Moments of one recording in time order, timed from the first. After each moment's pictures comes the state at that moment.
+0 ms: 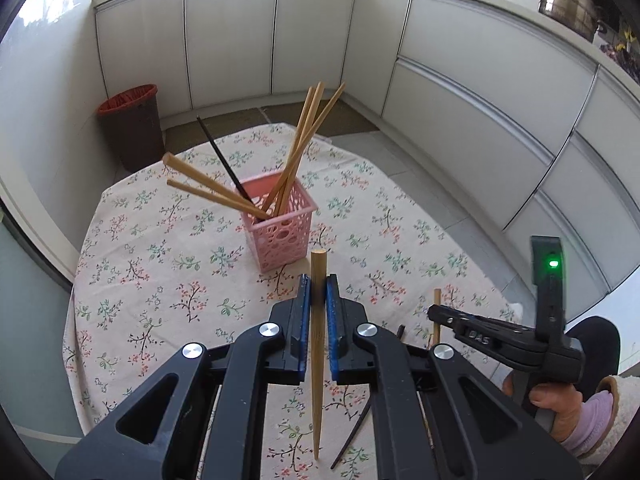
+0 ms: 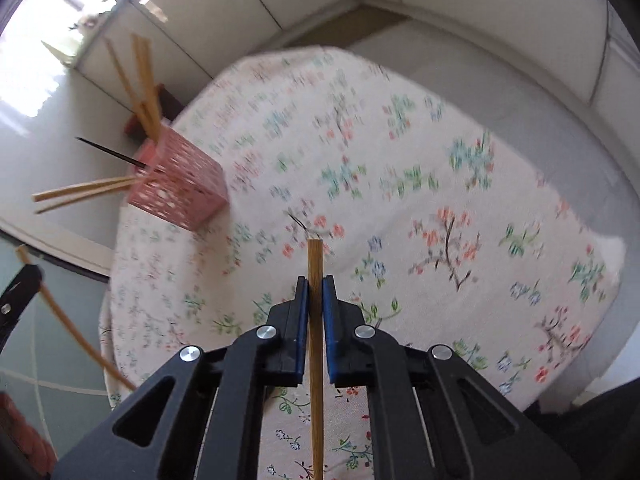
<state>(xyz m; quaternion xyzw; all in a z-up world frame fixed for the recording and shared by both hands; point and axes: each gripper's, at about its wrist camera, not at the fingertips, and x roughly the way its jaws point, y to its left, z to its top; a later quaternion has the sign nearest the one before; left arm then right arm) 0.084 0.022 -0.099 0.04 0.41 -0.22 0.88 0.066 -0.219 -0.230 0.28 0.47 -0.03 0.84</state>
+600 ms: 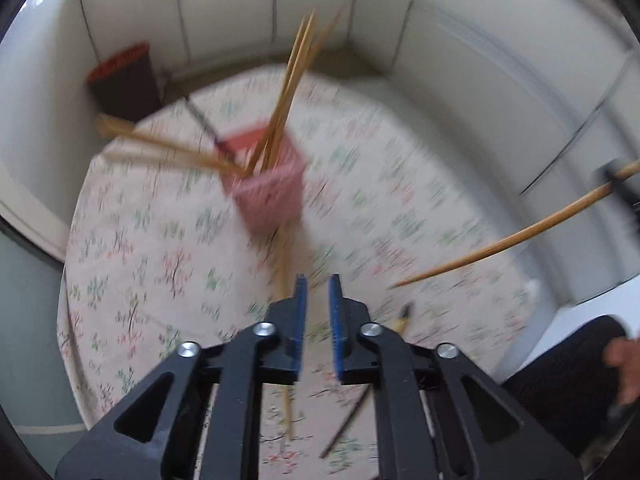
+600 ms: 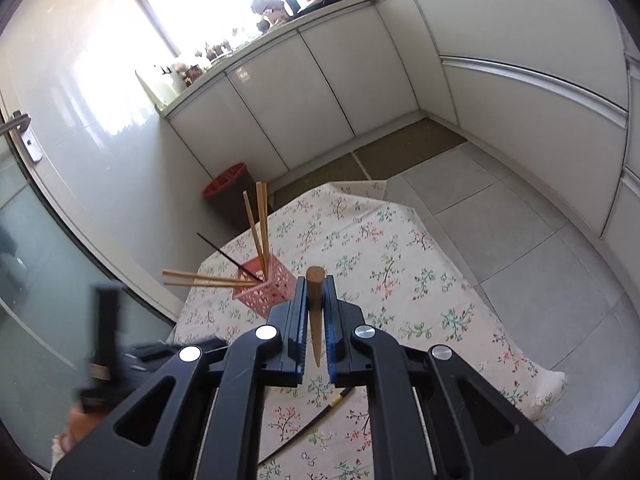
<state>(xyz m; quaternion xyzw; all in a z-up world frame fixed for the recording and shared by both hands) 0.128 -0.020 -0.153 0.09 0.53 -0.18 0.82 0.036 -0.268 -0.088 0.24 0.31 0.04 0.92</state>
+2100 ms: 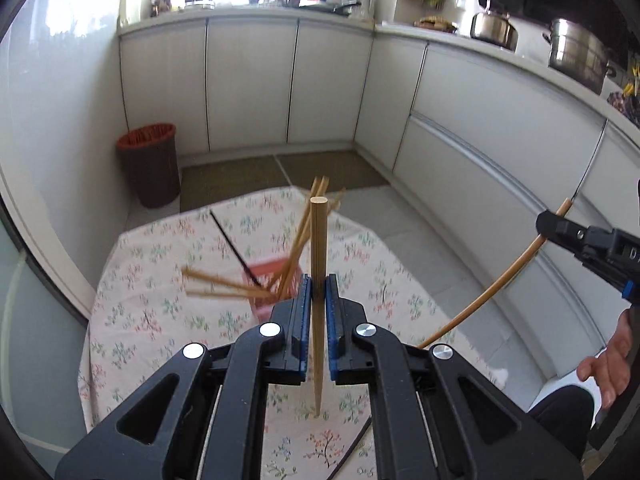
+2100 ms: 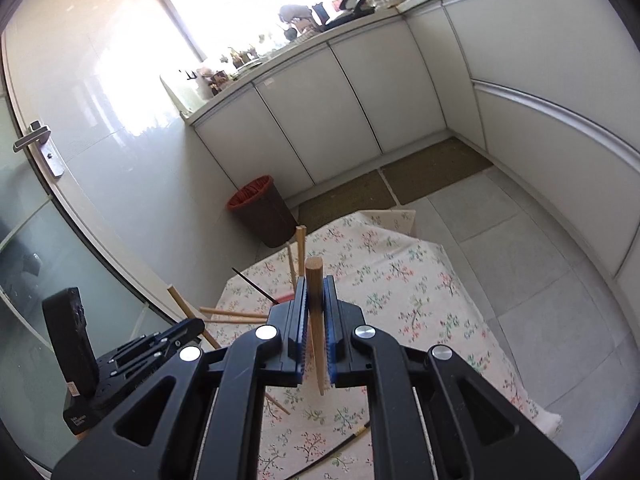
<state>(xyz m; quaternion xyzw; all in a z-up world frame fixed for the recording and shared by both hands) 0.106 0.005 -0.032 0.01 0.34 -0.19 0.92 0.069 -0.259 -0.024 0.22 0.30 0.08 0.93</state>
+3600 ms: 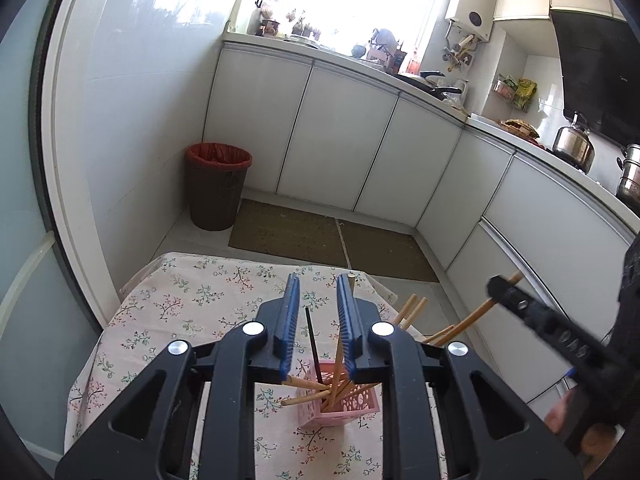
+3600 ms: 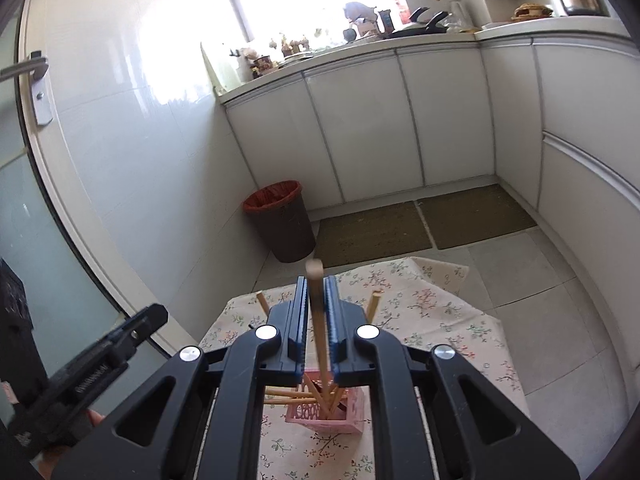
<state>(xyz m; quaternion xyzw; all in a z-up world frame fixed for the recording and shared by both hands) 0.172 0.074 -0.019 -0.13 0.26 -0.07 0.95 0.202 -0.155 -0.042 0.12 0.27 0.12 0.95</state>
